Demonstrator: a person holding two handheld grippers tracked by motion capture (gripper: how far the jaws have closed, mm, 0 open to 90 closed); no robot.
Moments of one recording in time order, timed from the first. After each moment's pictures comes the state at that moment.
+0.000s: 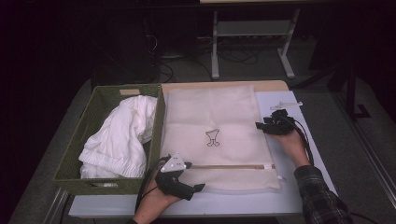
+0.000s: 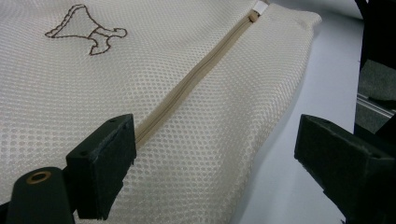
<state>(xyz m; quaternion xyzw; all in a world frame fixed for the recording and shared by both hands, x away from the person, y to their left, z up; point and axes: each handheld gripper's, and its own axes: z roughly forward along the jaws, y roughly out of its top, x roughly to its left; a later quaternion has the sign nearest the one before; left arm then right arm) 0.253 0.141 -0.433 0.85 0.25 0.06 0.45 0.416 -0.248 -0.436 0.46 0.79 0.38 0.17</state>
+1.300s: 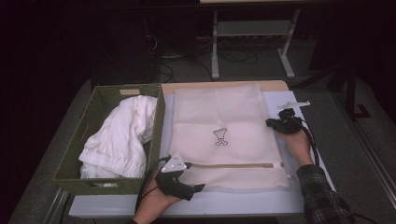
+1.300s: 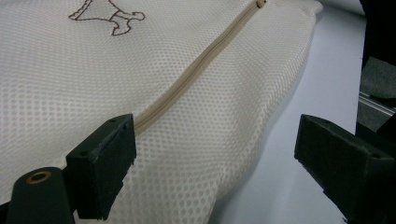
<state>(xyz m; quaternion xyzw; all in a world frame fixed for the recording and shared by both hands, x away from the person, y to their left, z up) 0.253 0.141 -0.433 0.86 0.25 0.06 0.45 0.417 -0.272 -0.435 0.48 0.78 0.36 0.18</state>
